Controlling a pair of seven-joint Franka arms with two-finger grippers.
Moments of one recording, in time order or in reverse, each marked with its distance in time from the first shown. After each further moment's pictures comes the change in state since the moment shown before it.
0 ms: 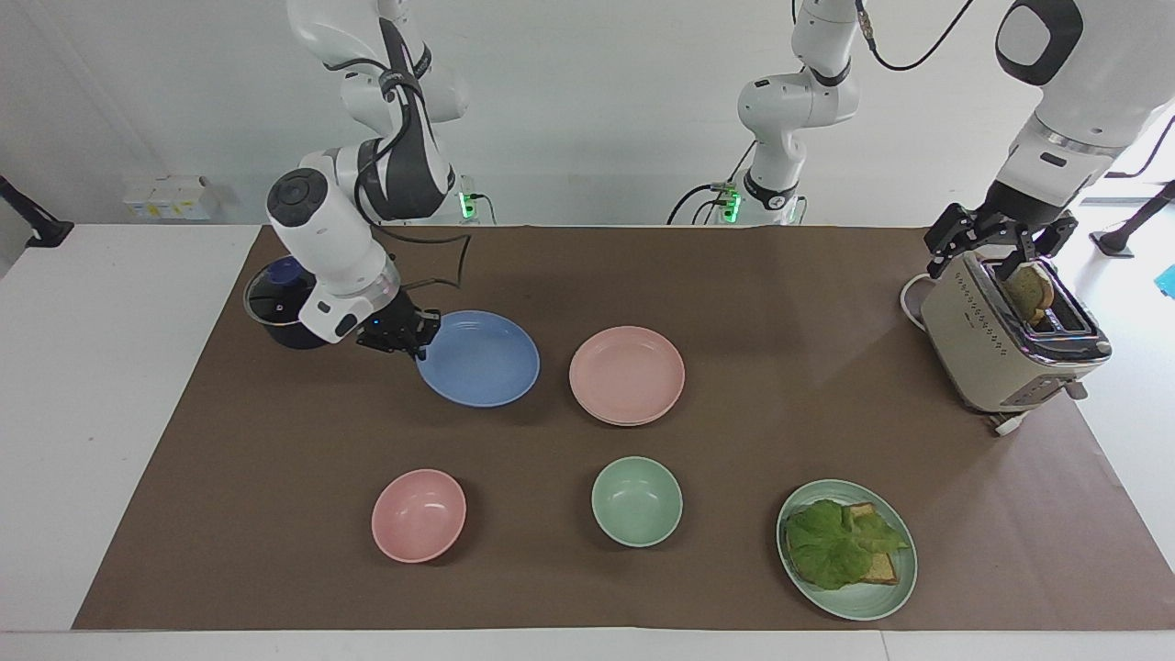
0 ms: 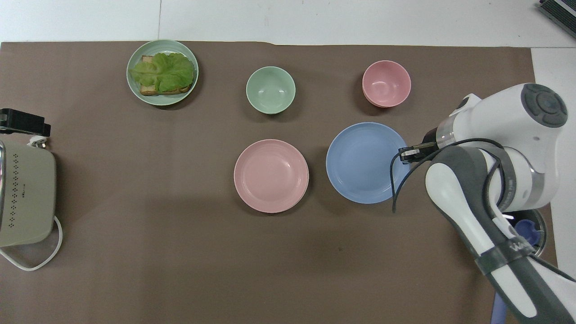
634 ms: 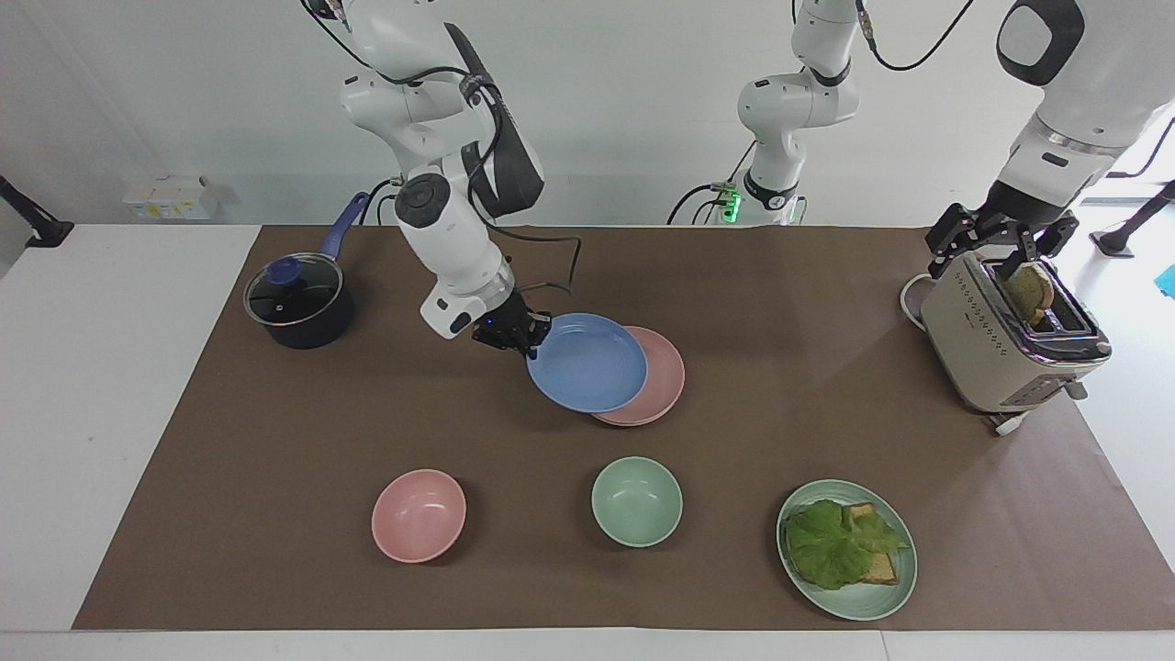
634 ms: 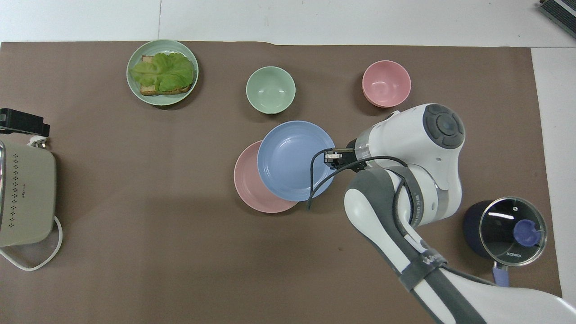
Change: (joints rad) left arm 0.000 0.000 0.002 0.000 0.000 0.000 0.000; right arm 0.227 0.093 0.010 0.001 0.146 0.195 0.312
